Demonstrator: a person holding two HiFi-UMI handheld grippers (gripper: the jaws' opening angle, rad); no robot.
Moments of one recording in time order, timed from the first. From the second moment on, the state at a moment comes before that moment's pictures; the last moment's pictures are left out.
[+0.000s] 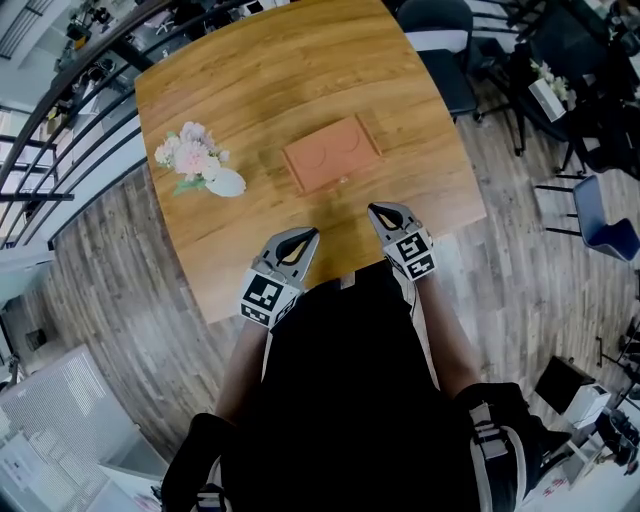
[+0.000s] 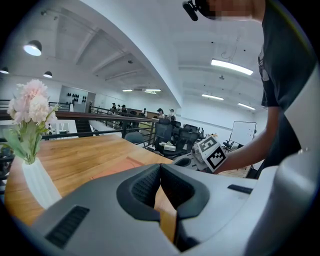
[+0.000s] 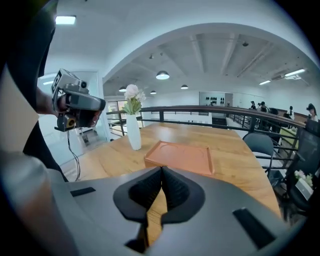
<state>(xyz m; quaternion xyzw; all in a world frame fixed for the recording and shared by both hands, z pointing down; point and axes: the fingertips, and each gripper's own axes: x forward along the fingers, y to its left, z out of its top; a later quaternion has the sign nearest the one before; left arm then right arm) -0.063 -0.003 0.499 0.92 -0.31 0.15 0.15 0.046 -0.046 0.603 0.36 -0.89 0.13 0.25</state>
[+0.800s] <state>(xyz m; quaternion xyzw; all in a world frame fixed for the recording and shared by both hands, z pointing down) -0.068 0.001 0.500 0.93 -0.30 0.16 0.15 0.006 -0.023 0.531 0.30 -0.93 0.10 0.20</state>
